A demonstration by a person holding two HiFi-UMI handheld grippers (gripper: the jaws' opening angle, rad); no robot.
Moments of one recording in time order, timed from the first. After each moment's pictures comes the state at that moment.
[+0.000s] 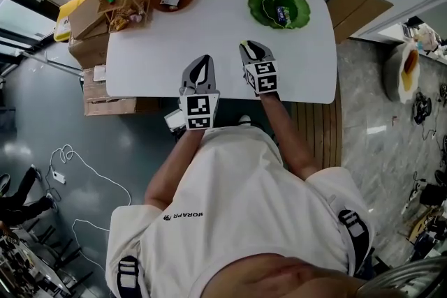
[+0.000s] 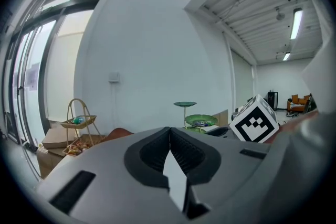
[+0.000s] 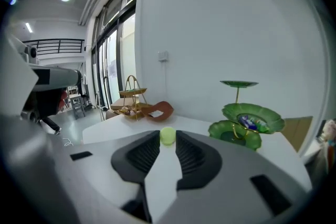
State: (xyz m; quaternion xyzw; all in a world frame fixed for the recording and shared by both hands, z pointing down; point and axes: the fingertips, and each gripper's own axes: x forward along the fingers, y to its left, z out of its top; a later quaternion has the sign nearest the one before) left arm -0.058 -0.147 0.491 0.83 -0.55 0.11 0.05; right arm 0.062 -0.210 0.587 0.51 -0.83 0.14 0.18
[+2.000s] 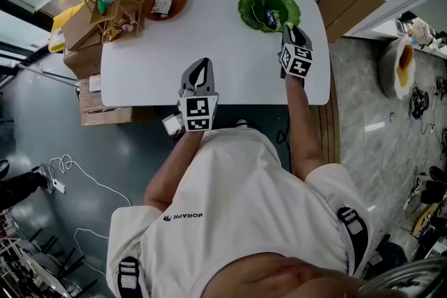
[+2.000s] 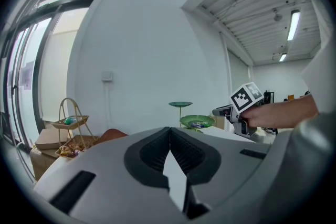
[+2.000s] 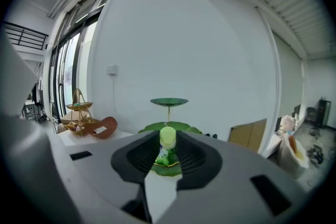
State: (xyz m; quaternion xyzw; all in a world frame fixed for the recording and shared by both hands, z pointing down) left arm -0.030 -0.162 0.494 0.84 -0.53 0.11 0.05; right arm 0.263 -0.271 0.537 0.69 -0.71 0.11 0.13
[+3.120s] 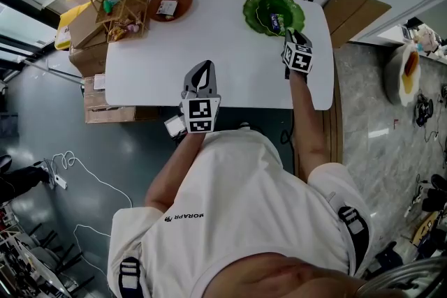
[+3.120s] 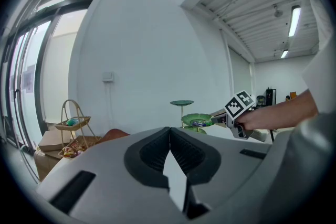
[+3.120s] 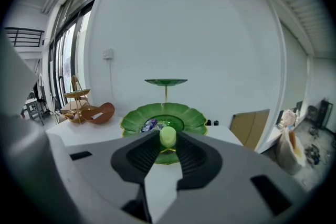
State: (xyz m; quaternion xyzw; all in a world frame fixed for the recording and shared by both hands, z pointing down) left arm -0.028 -0.162 0.494 0.83 -0.54 0.12 0.05; right arm 0.281 -0.295 0.595 0.67 -0.70 0.16 0.18
